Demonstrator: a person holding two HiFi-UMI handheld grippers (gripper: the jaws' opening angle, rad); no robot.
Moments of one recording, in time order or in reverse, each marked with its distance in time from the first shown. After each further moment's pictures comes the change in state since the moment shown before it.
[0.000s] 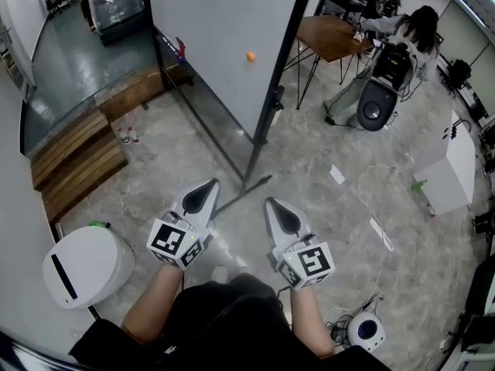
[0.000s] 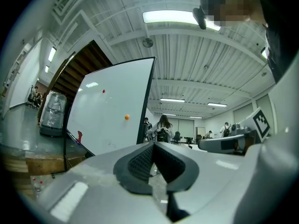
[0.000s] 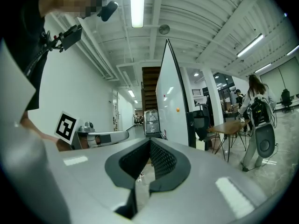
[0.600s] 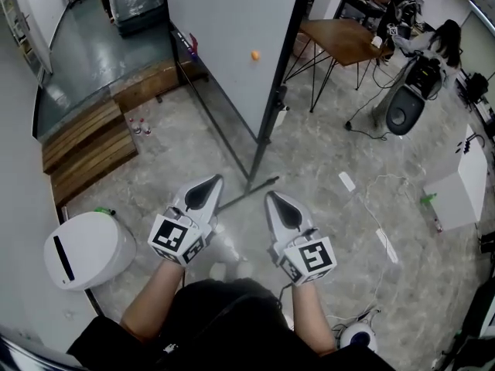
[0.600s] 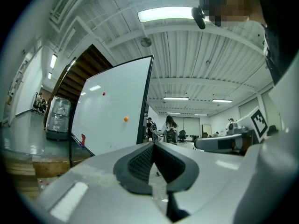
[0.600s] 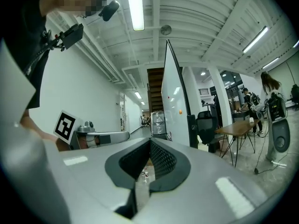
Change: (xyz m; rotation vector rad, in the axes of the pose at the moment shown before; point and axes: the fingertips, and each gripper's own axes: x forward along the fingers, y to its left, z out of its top) left arm 0.017 -0.020 0.007 0.034 0.006 0.069; right arm 0.000 -0.024 0.011 -0.009 -0.012 0.104
